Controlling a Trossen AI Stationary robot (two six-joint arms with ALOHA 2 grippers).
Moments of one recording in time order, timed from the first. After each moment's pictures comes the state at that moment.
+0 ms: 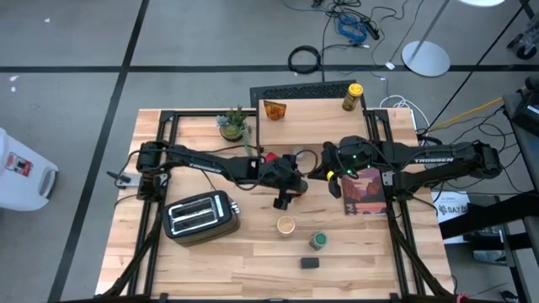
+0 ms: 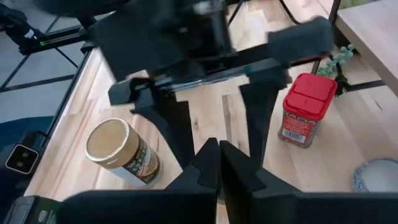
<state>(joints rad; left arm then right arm) -0.01 1.94 1.38 -0.07 -0.01 0.37 -0.12 1.04 0.72 -0.21 -0.20 0.15</state>
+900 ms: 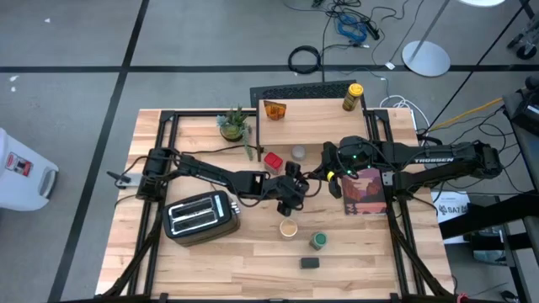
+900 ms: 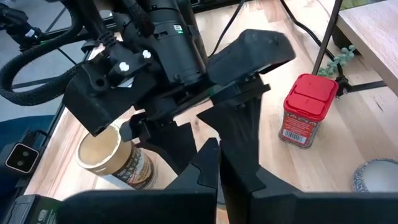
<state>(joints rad) -0.11 2.02 1.40 0.02 -0.31 0.58 -0.12 1.04 0.72 -0.21 -0.20 0.15</state>
